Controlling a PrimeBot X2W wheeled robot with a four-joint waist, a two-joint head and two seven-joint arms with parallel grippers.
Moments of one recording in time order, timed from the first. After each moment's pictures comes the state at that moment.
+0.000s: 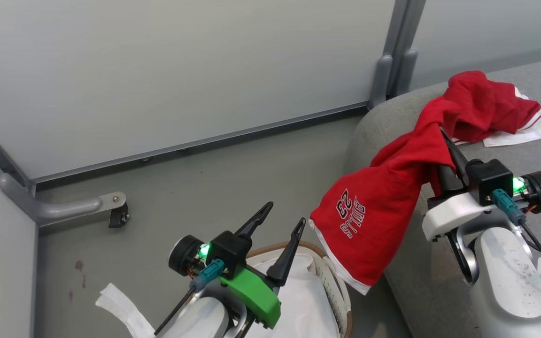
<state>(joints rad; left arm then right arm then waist) -0.34 0.08 -0.70 0.42 -0.38 -0.13 -0.26 -0.39 -0.06 -0.02 0.35 -0.10 0.13 -0.26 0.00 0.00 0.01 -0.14</state>
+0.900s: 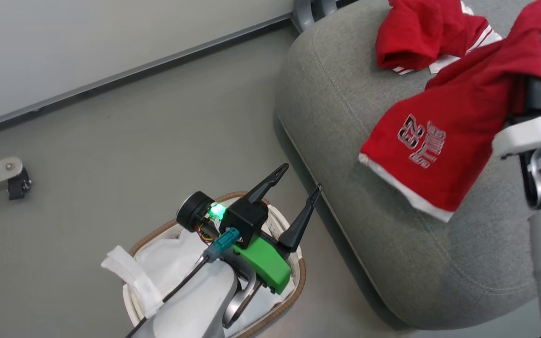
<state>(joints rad) -0.48 0.07 -0.75 0.41 -0.35 -0.13 -0.26 -0.59 -0.14 -0.20 0.32 -0.10 0.13 -0.26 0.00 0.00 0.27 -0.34</state>
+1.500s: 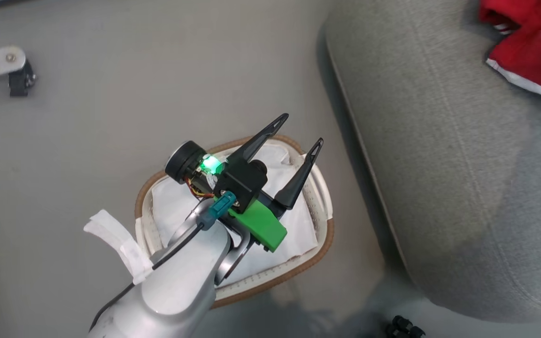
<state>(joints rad) -0.63 0.11 -0.76 0.38 -0.31 -0.13 -0.26 -1.03 -0.39 -0.37 0.61 -0.21 0.13 -0.24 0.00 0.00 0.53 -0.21</state>
